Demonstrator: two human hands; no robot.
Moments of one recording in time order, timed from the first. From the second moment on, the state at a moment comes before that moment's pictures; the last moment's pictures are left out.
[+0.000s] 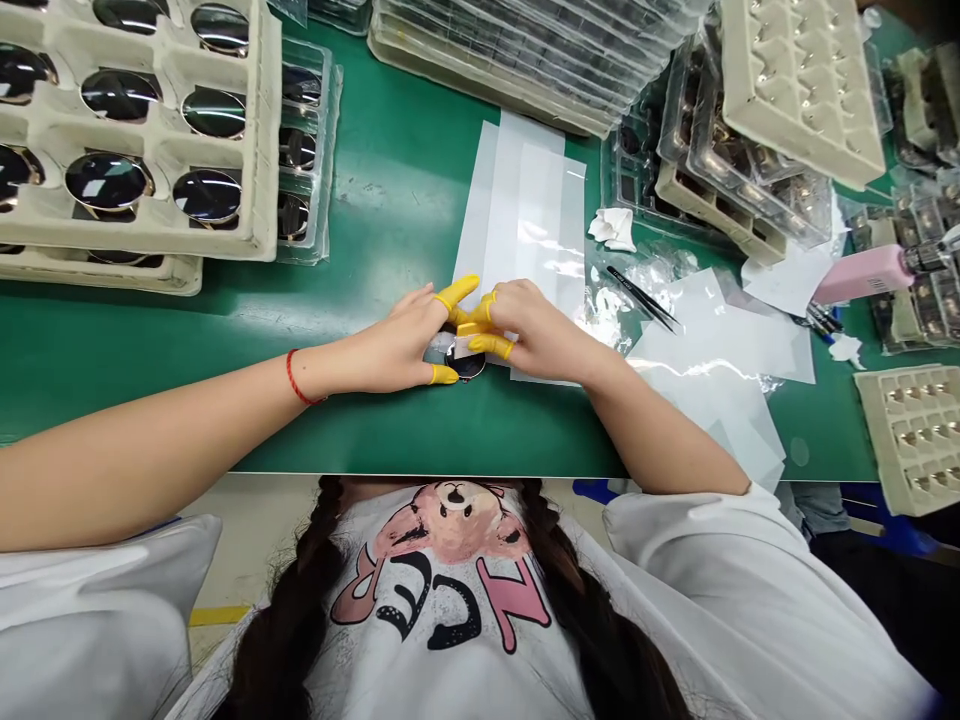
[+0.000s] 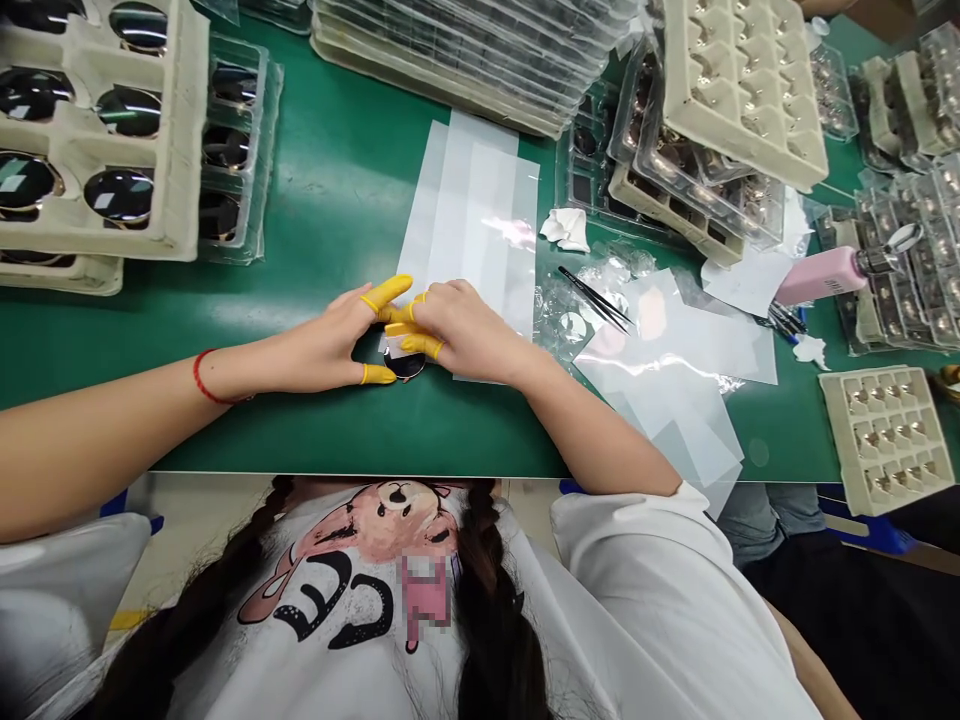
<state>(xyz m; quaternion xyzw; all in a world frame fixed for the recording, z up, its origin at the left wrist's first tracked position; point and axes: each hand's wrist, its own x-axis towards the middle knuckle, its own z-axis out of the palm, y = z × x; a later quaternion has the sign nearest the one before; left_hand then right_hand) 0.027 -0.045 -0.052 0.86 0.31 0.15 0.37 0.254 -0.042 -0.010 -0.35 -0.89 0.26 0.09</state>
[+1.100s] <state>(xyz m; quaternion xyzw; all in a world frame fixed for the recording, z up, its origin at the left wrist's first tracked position) 0.040 -0.068 -0.047 0.90 0.38 0.13 0.15 0.237 -0.110 -0.034 -0.28 -0.93 -0.09 0.22</state>
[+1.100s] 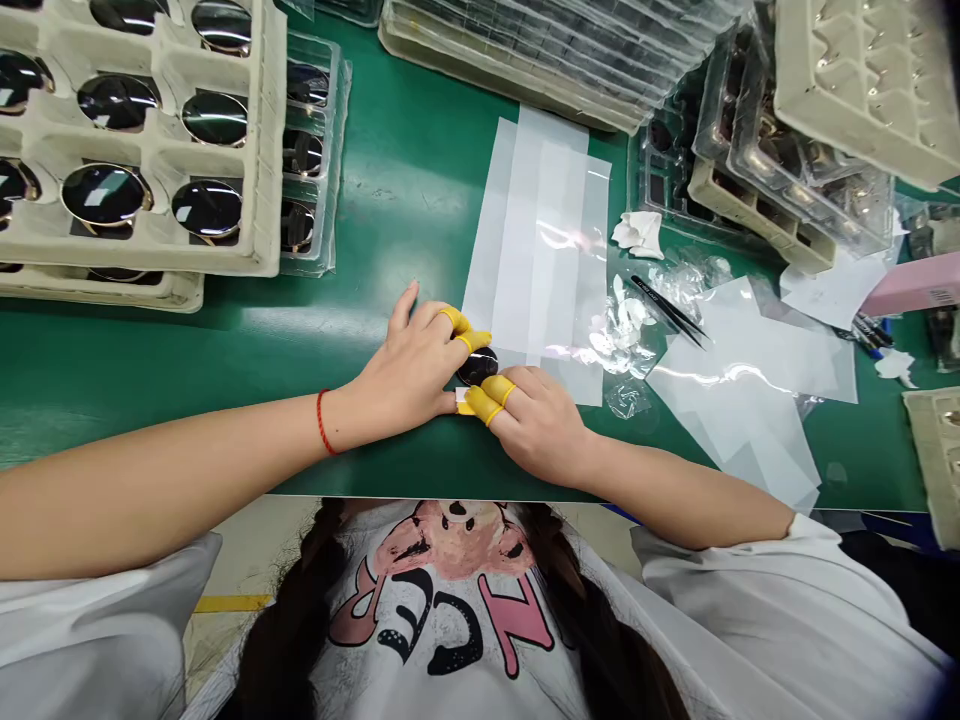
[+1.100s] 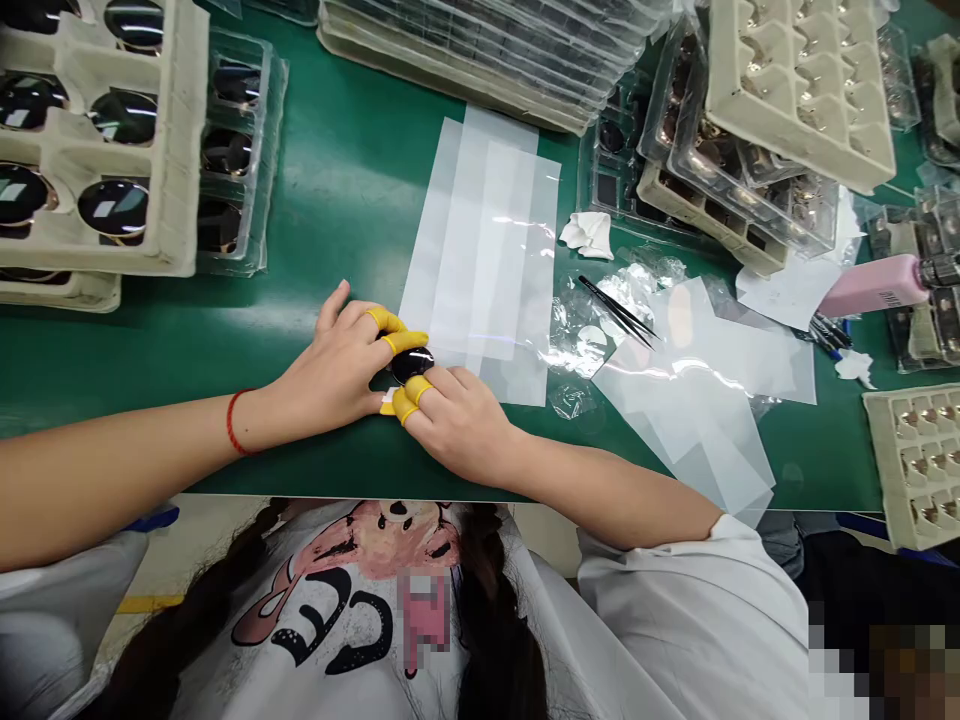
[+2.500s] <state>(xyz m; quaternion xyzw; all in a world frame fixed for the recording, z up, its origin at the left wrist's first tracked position) 0.039 -0.071 -0.047 0.87 0.39 0.16 0.23 0.269 -0.064 -0.037 -0.51 -0.80 0.21 0.23</state>
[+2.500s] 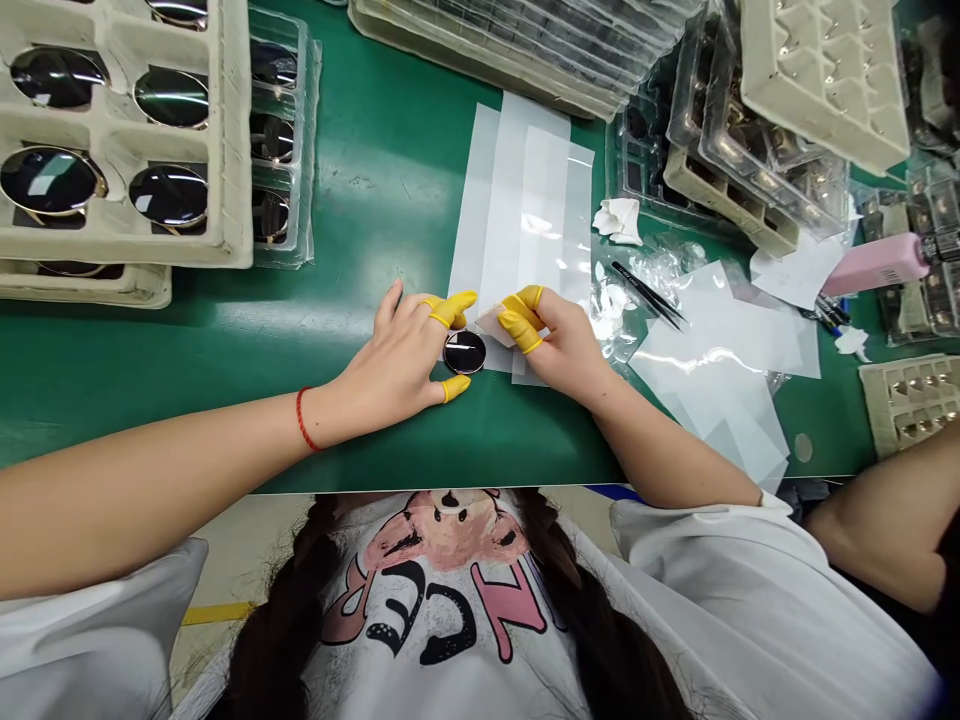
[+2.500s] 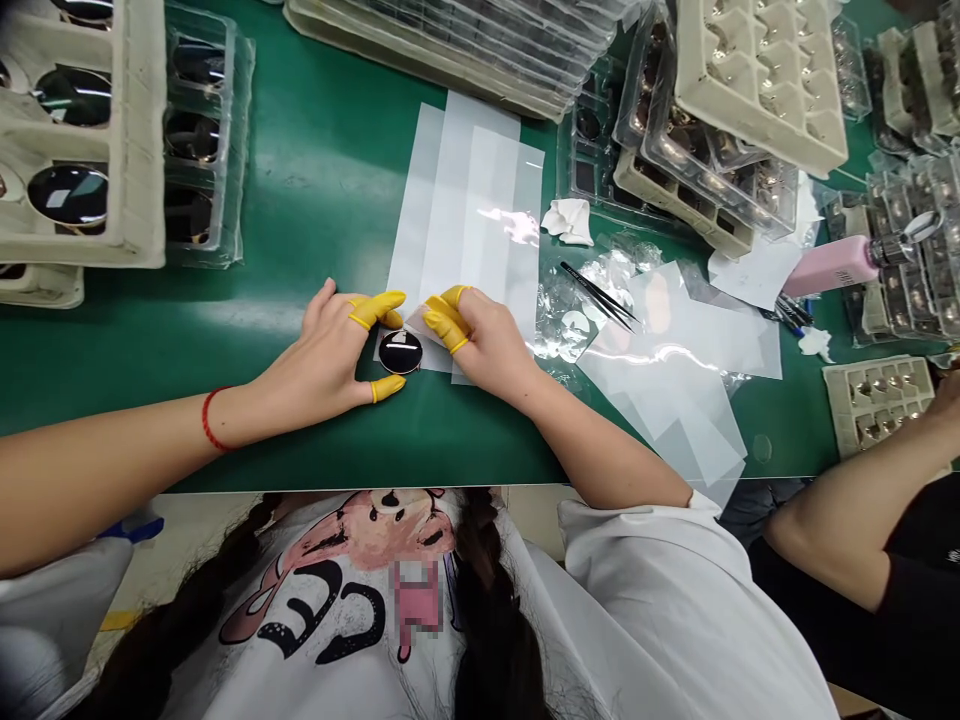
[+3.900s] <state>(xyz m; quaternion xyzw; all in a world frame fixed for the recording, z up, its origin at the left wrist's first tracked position) 0.037 -0.071 -0.052 0.90 0.35 0.16 0.21 0.271 -0.102 -0.036 -0.25 -0.95 -0.06 0.17</state>
